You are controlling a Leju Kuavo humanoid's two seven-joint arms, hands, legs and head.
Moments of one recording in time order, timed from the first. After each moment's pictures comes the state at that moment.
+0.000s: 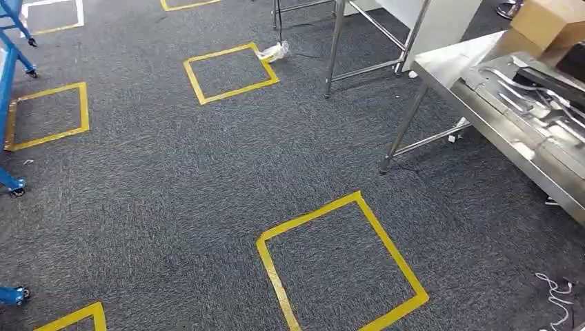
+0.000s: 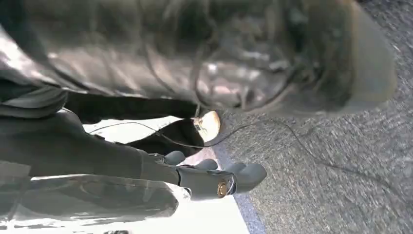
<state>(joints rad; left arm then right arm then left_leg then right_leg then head) -0.04 -0.15 0.22 -0.20 -0.29 0.30 -0.03 -0.05 0.11 -0.40 -0.19 0.59 -0.35 0.25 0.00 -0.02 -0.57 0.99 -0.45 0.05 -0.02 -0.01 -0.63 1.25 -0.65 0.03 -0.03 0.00</state>
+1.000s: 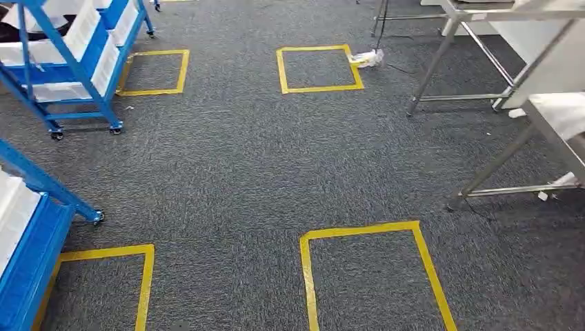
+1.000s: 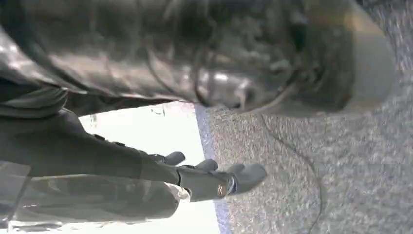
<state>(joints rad) -0.04 -0.14 0.22 -0.19 -0.31 0.29 -0.03 -0.05 0.13 -0.39 -0.19 0.60 -0.34 0.25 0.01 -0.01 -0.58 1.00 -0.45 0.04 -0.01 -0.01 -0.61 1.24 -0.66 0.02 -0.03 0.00</state>
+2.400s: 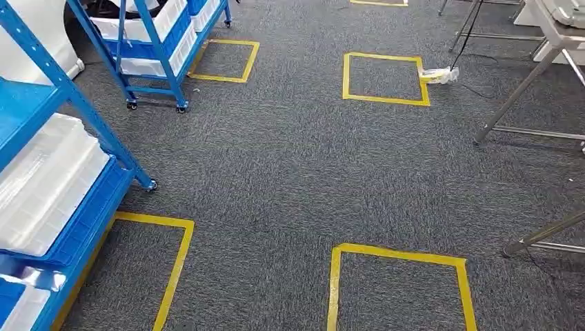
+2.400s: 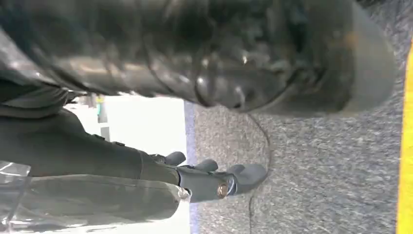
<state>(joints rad) -0.04 -0.14 0.22 -0.19 -0.35 0.29 -0.01 -0.05 0.13 -0.39 -0.19 0.62 -0.35 0.23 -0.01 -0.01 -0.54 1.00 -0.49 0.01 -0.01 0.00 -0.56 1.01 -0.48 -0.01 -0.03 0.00</state>
